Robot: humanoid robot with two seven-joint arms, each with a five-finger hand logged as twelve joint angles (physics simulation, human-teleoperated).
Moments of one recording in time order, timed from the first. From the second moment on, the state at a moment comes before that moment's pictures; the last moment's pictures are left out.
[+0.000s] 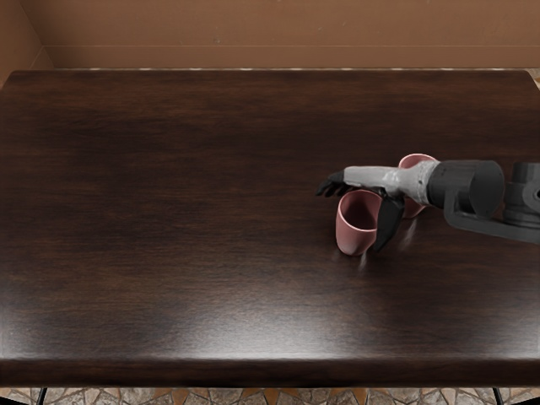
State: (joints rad) left arm -0.08 0.00 -0.05 -0.14 -0.07 -0.16 0.27; right arm 1.07 -0.79 0.29 1.74 -1.05 0.28 -0.45
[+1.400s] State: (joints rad) left arm -0.08 0.00 -0.05 -0.14 -0.07 -0.16 0.27; right arm 1.11 -0.79 0.30 1.73 -1.03 0.28 -0.50
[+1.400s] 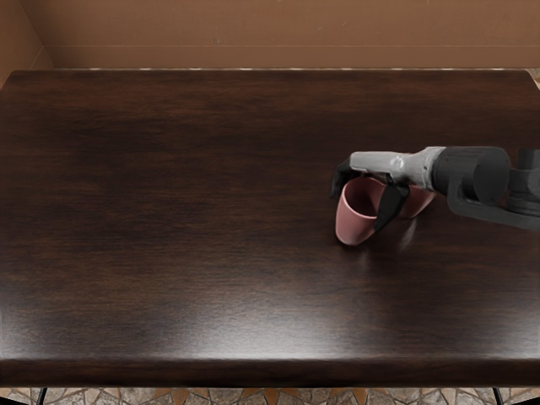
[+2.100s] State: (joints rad) left arm -0.08 0.00 -0.05 -0.14 -0.07 -0.16 0.27; right arm 1.37 -1.01 0.31 1.70 -0.72 0.39 -0.52
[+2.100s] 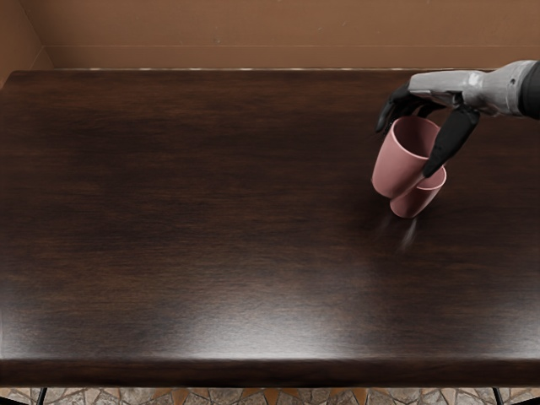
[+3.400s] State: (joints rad) left arm -0.08 0.00 -0.05 -0.14 -0.07 -0.16 0.27; right arm 1.27 -1.01 0.29 1.51 -0.78 0.34 -0.42
